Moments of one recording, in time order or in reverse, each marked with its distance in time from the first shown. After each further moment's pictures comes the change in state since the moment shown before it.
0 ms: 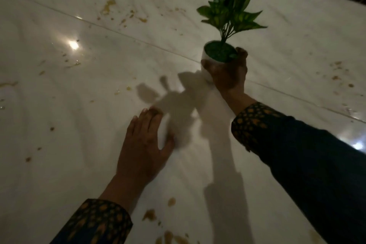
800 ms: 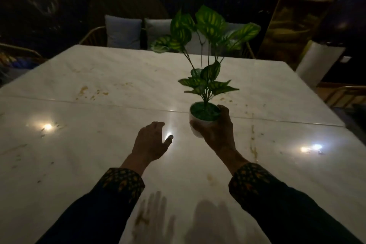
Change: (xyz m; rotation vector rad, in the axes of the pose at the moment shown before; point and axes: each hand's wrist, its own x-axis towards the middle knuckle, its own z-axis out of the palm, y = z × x) left_hand -0.057 0.216 -0.124 0.041 -0.103 0.273; right_hand -0.179 -0.048 -0.340 0.057 0.075 -0.056
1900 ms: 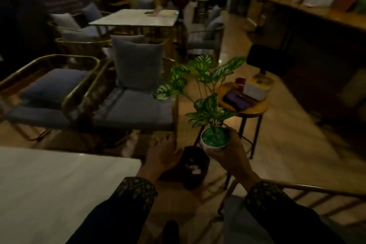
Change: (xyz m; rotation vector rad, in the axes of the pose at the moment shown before) left_hand -0.493 0.830 0.215 -0.039 -0.645 1.431; right_hand -0.645 0.213 -0.744 -0.355 1.176 0.688
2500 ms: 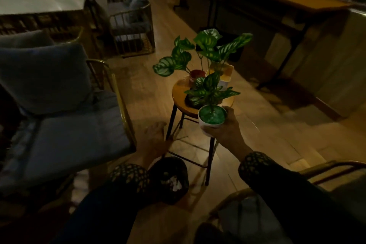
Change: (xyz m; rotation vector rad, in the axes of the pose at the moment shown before) left_hand 0.285 0.033 0.010 -0.067 -0.164 0.312; right_hand 0.202 0.069 -0.019 0.008 0.406 0.232
